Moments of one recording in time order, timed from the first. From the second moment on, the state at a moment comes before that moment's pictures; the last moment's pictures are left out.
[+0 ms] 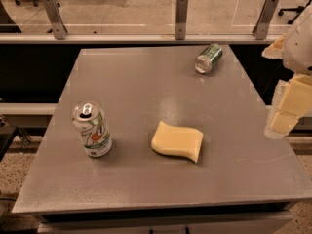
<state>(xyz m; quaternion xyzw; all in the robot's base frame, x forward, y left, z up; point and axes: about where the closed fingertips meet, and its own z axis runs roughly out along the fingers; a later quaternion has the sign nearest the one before) 0.438 -0.217 0.976 -0.60 0.78 -0.03 0.16</state>
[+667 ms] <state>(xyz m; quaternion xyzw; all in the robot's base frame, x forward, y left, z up) 0.452 -0.216 0.976 -0.62 0.76 -0.04 0.16</state>
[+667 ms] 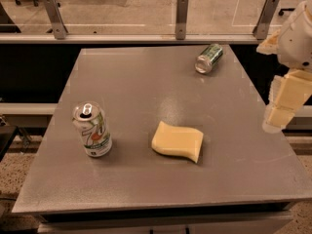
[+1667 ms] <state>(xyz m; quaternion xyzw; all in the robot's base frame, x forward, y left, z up) 0.567 -0.217 0.942 -0.73 0.66 -0.06 0.17</state>
